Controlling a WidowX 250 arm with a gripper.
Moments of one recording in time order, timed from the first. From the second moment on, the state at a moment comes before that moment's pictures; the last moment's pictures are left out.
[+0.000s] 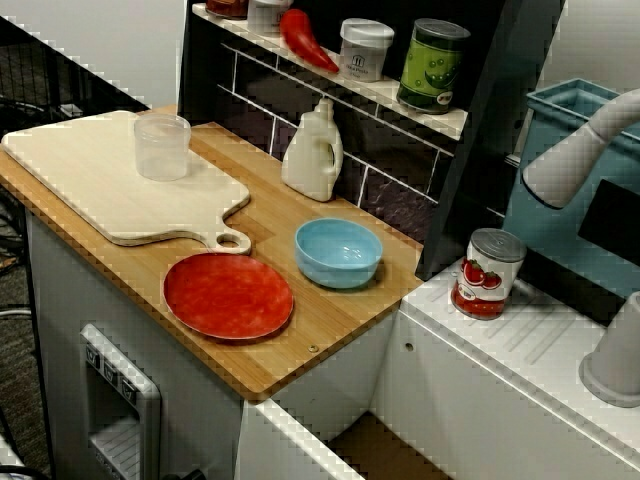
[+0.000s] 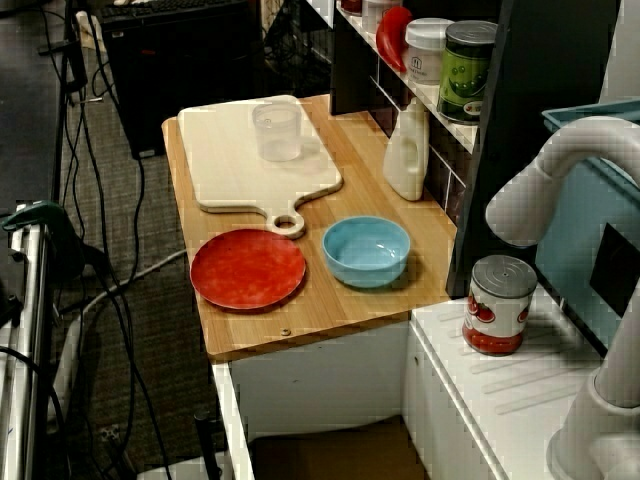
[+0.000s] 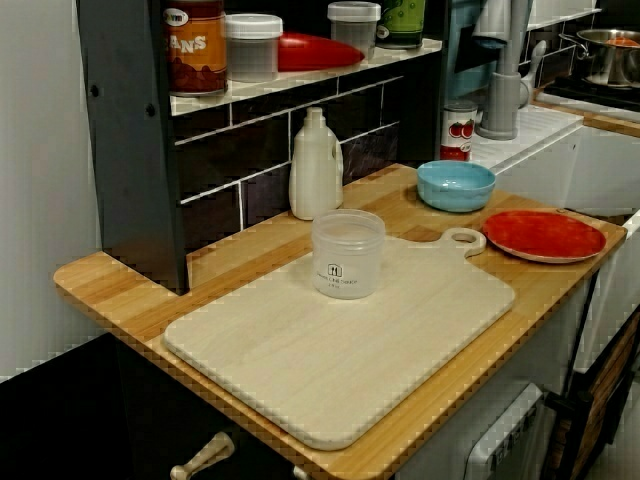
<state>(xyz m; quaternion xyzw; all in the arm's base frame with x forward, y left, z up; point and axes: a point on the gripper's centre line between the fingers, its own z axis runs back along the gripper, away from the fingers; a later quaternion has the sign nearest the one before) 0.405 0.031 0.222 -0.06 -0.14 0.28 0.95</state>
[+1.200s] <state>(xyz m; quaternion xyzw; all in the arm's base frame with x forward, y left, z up) 0.405 0.062 0.198 -0.08 -0.13 0.34 0.93</state>
